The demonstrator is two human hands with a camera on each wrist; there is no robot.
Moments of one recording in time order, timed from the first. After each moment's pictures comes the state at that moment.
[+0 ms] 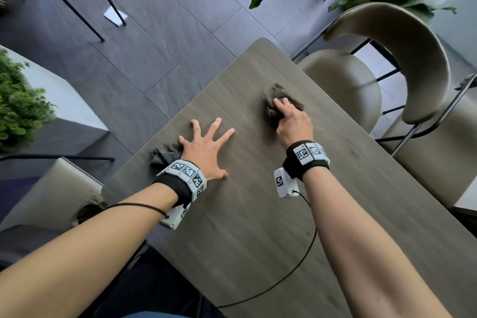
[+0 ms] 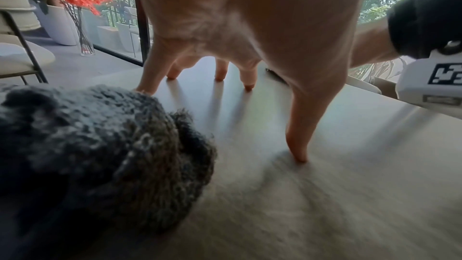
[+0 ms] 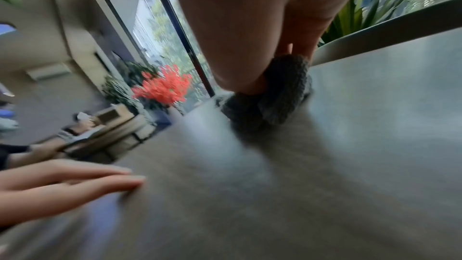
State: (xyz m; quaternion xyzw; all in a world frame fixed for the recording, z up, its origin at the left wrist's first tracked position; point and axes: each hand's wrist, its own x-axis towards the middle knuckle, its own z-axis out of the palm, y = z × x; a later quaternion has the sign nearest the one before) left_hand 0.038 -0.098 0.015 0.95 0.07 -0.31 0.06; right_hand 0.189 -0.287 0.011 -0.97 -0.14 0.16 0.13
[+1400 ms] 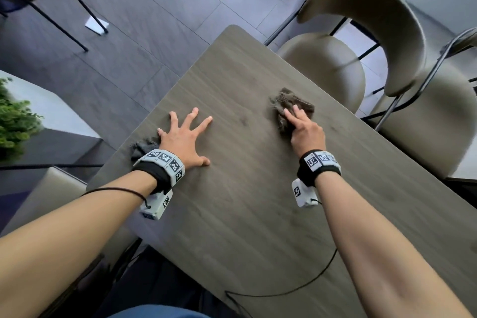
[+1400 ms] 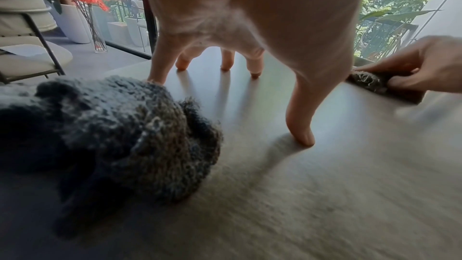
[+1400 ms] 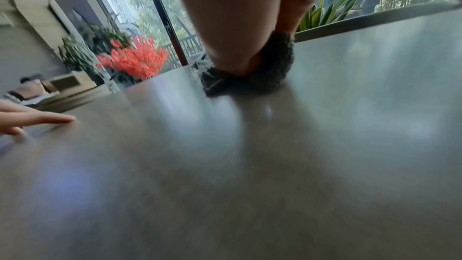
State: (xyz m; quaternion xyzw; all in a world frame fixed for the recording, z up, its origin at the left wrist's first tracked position) left_hand 0.036 -0.101 0.016 0.94 0.08 -0.32 0.06; right_hand 0.154 -0.402 -0.006 -0.97 -0.14 0.12 0.13
